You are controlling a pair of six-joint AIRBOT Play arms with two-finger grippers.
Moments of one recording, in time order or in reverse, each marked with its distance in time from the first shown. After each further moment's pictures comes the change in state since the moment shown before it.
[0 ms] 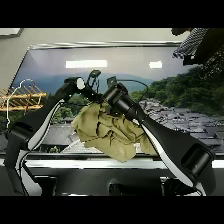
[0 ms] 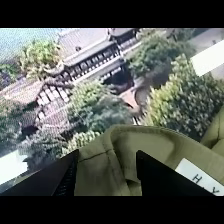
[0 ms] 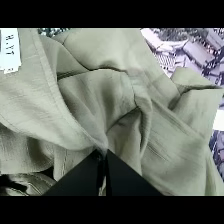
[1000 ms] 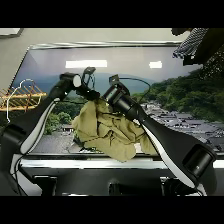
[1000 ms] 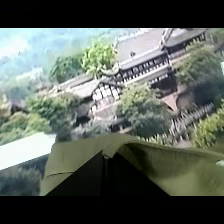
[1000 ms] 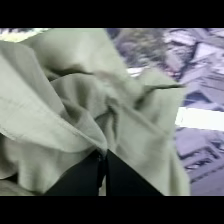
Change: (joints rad) left arm 0.007 0.116 0.000 0.146 -0.126 -0.134; right arm 0.000 0.020 0.000 -0.128 0.070 0.024
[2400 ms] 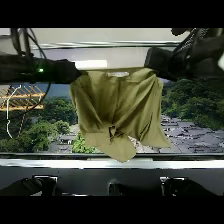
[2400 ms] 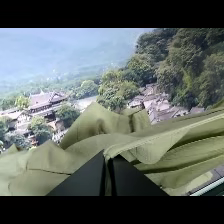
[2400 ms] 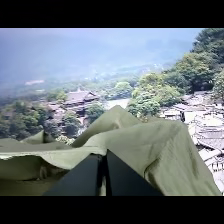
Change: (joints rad) left arm -0.158 0.662 0.000 0.008 -0.116 -0.359; right arm -0.178 0.459 0.348 0.209 0.117 0.043
